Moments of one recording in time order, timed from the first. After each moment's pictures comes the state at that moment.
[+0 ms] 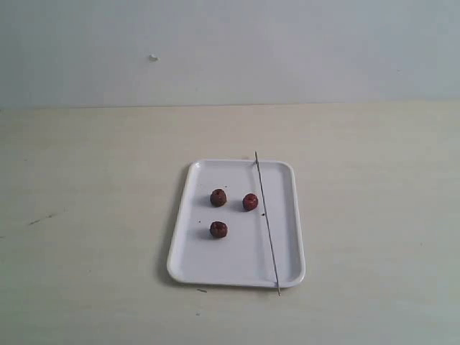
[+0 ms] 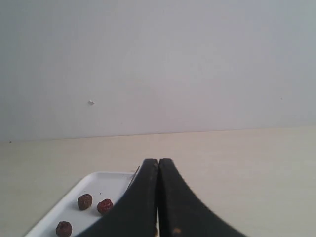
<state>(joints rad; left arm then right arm) -0.16 0.01 0.00 -0.01 0.37 -0.11 0.14 0.01 0.00 0.01 0.09 0.19</state>
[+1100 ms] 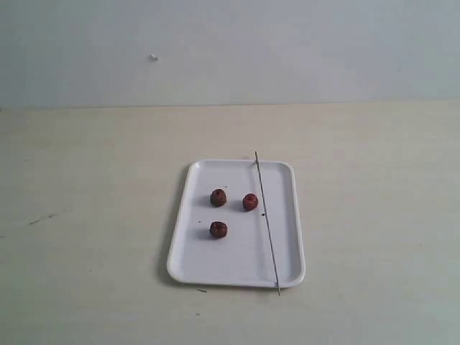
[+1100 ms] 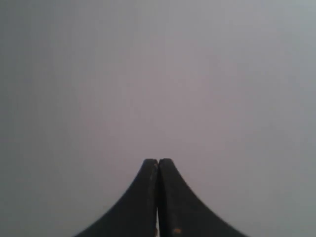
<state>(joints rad) -0.16 0.01 0.00 -0.01 0.37 -0.11 0.14 0.62 -0.66 0.58 -0.18 -0.40</state>
